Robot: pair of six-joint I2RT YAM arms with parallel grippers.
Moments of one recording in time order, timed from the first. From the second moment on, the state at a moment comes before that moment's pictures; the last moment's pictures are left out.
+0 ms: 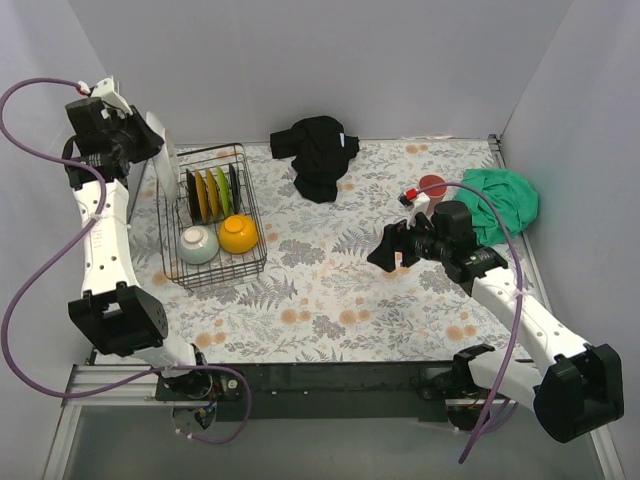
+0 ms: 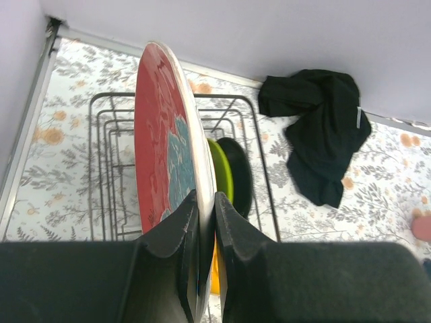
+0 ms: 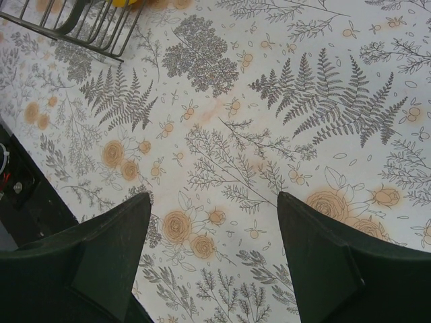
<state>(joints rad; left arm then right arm) 0.29 1.55 1.73 -0.60 0.31 -0.23 0.40 1.07 0.74 -0.25 -0.51 0.16</state>
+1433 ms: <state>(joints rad) -1.16 1.40 1.00 -0.11 -0.37 0.42 0.33 0.91 0.82 -0.41 -0.31 0.47</state>
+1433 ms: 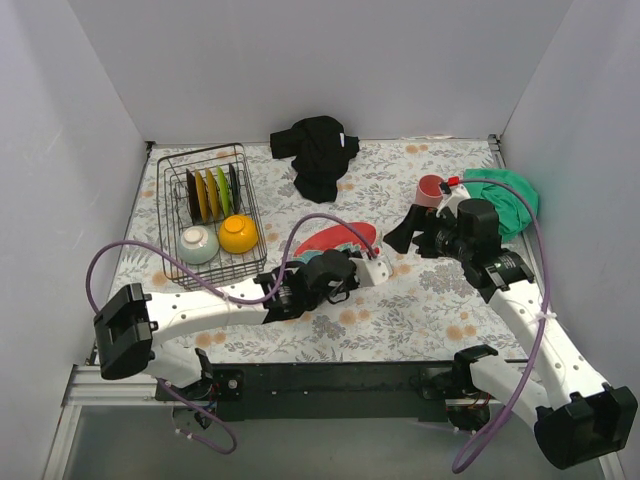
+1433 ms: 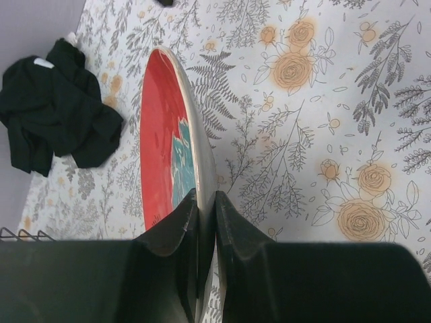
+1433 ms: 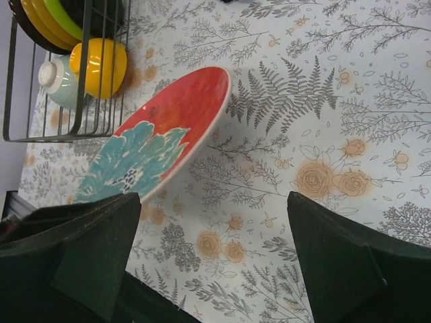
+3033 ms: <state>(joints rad) -1.22 1.31 0.88 0.08 -0.44 0.29 0.26 1.08 0.59 -0.13 -0.36 0.80</state>
